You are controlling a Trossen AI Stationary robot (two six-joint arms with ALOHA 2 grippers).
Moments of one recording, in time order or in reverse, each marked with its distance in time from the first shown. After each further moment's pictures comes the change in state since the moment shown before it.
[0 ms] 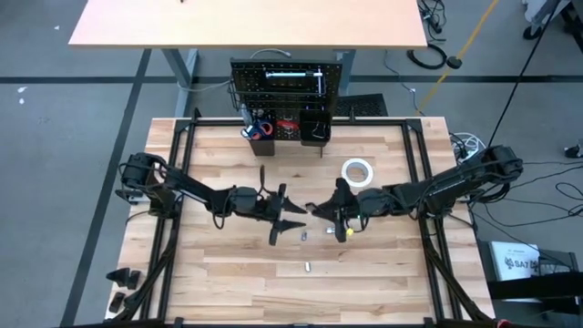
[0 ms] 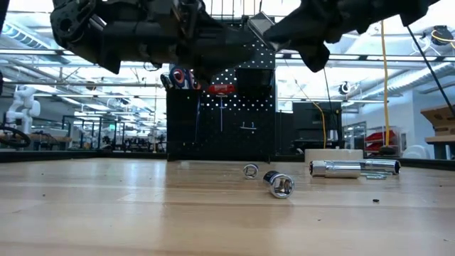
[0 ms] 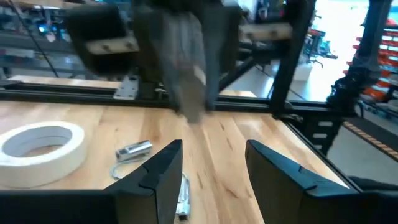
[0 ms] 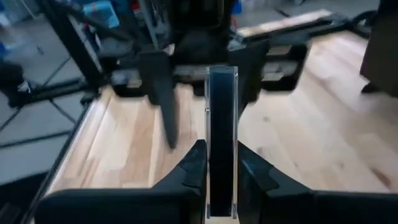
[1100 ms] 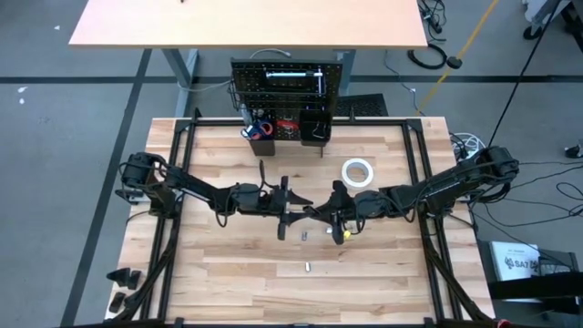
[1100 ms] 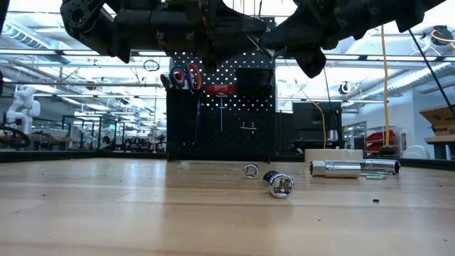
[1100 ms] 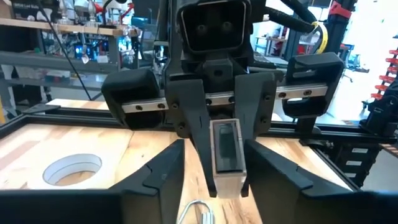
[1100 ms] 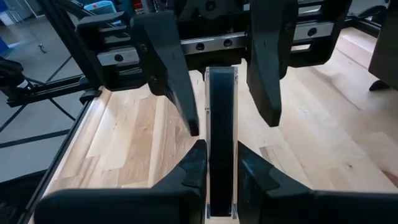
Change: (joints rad) left arm 0.013 -0.002 0.077 -0.016 -0.105 0.029; right arm 0.000 0.051 -0.001 0.050 -0.016 -0.003
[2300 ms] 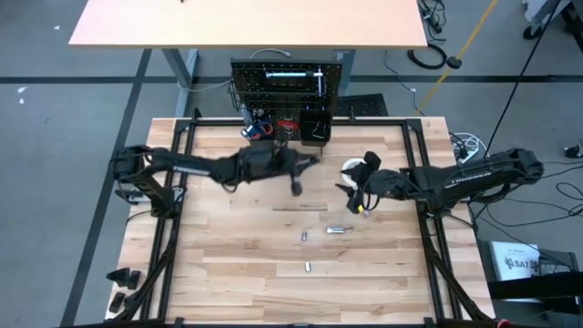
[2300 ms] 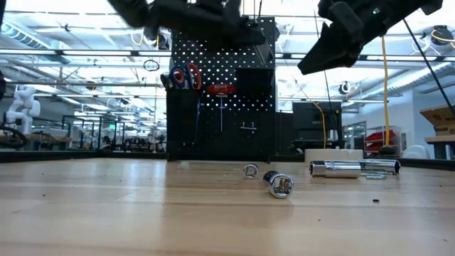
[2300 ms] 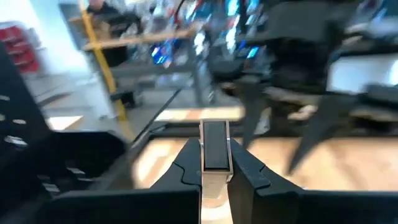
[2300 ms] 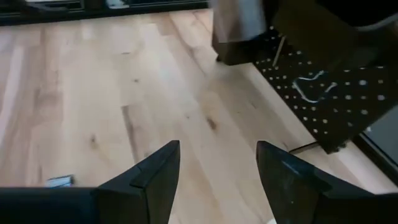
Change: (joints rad) left arm 0.226 -0.106 0.233 -0.411 -0.071 0.233; right arm -0.128 -0.325 -0.001 -0.568 0.250 -0.113
